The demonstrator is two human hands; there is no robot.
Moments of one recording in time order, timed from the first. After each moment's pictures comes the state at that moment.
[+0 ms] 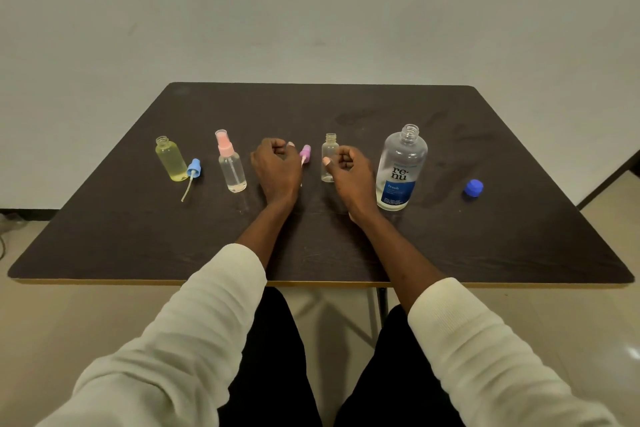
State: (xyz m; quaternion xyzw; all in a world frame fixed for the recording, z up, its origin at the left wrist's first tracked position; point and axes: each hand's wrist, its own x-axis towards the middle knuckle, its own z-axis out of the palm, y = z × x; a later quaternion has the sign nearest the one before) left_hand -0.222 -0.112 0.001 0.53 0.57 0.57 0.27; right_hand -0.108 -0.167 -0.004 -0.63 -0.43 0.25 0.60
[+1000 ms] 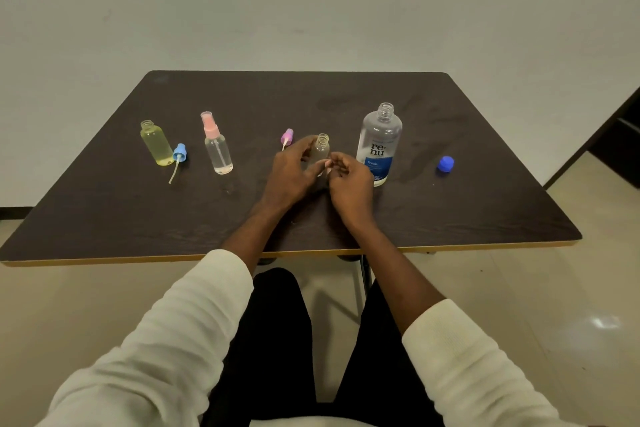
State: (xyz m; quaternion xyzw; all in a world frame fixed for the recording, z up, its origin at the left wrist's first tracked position) left_hand -0.225 -0.168 0.000 0.80 0.34 0.42 0.27; right_hand -0.117 -0.241 -0.004 -0.68 -0.44 0.16 0.57
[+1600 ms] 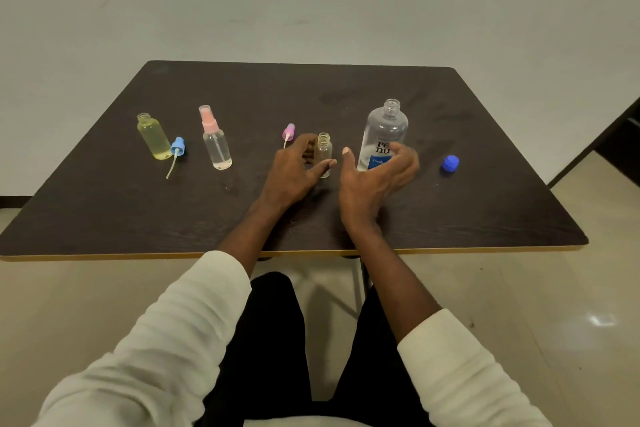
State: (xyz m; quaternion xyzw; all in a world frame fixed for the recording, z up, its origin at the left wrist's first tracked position) left_hand -0.227 -0.171 -0.003 0.79 0.34 0.41 0.30; right_hand -0.123 -0.248 0.009 -0.69 -0.28 -0.08 0.66
